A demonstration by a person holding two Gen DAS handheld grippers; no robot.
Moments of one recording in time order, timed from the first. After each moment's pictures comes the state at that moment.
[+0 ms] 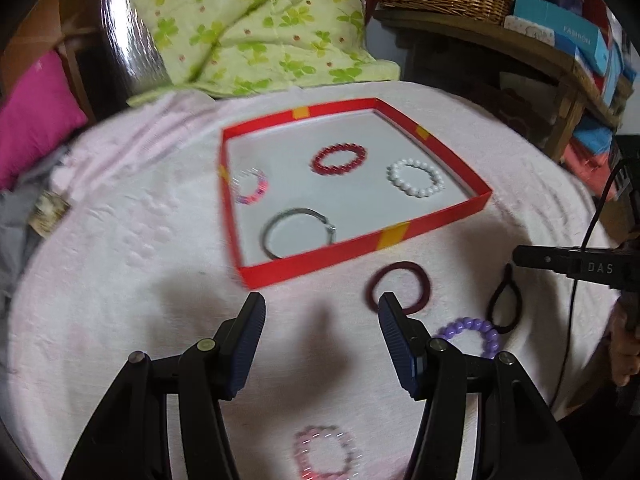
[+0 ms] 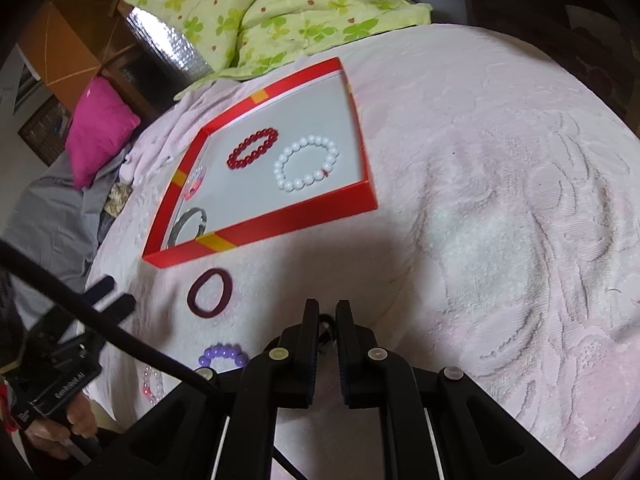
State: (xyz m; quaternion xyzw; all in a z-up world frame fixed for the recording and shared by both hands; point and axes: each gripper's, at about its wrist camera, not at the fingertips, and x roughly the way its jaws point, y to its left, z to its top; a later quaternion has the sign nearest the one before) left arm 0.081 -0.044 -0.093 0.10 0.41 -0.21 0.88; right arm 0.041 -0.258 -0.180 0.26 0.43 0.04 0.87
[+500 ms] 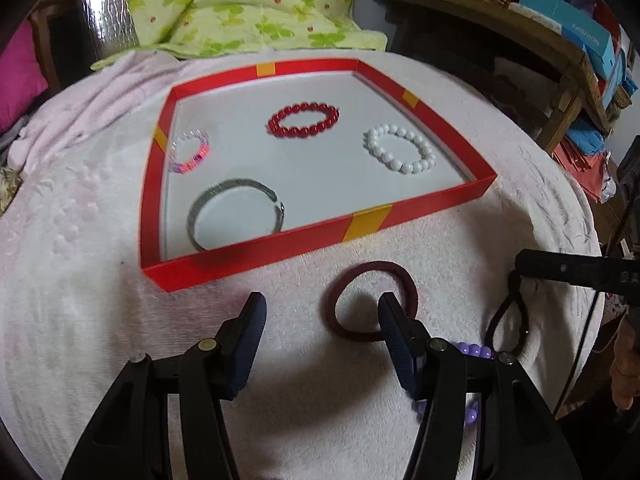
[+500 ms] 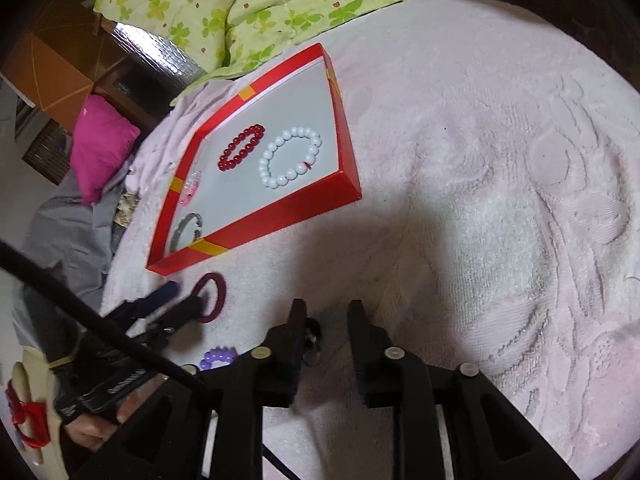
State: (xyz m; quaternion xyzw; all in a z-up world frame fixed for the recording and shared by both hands) left arm 0.108 -0.080 -0.135 0.08 0.46 -0.24 0.85; right arm 0.047 -0.277 -0.196 0.31 0.44 0.07 0.84
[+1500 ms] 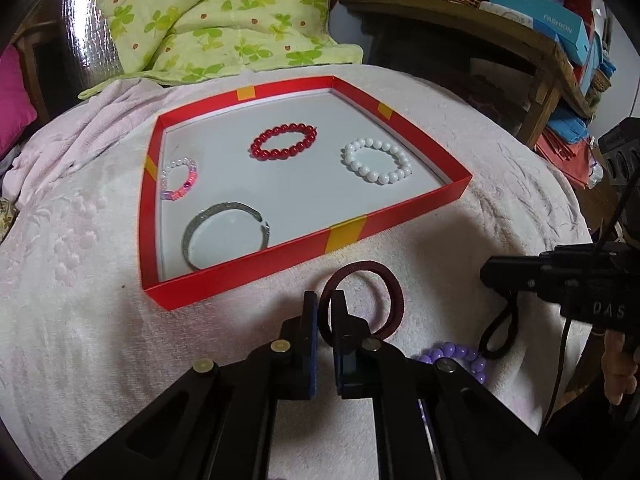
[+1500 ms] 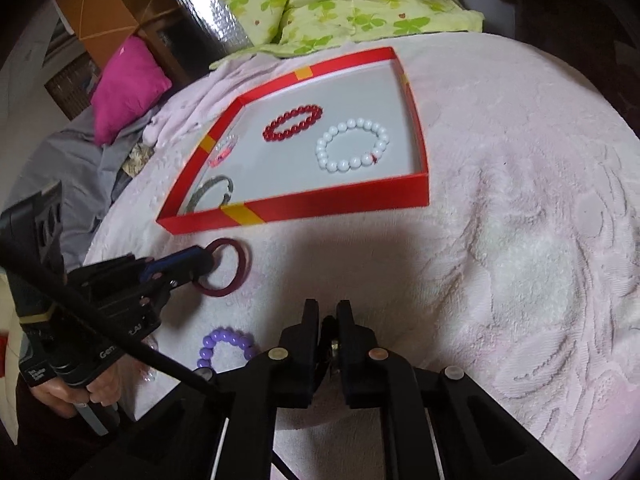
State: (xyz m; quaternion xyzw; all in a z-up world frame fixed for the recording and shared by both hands) left arm 0.098 -0.080 -0.122 0.10 0.42 -0.27 0.86; right arm 0.050 -0.233 -0.184 0.20 0.43 0.10 0.87
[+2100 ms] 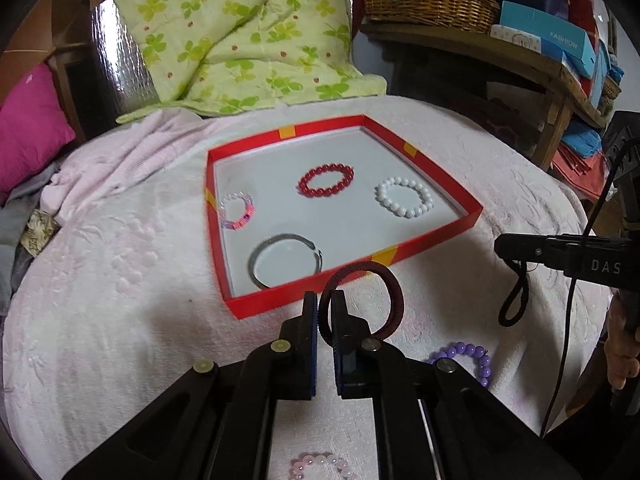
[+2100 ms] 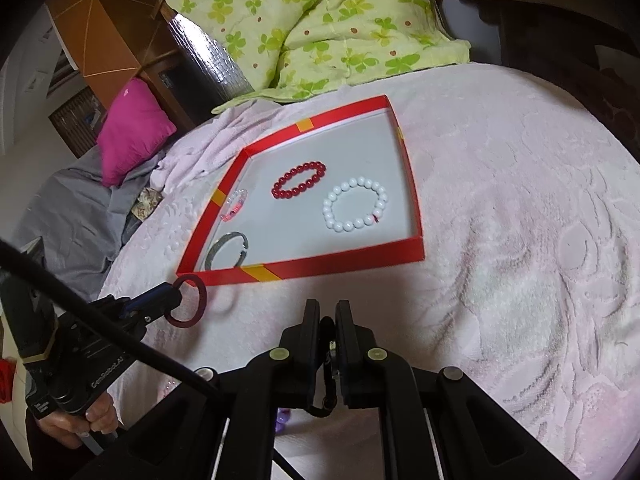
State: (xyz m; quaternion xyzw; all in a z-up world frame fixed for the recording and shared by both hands) left arm 0.084 -0.052 -0.083 0.11 0.38 -0.22 0.89; right arm 0.047 -0.240 -0.153 0.23 0.37 0.08 0.90
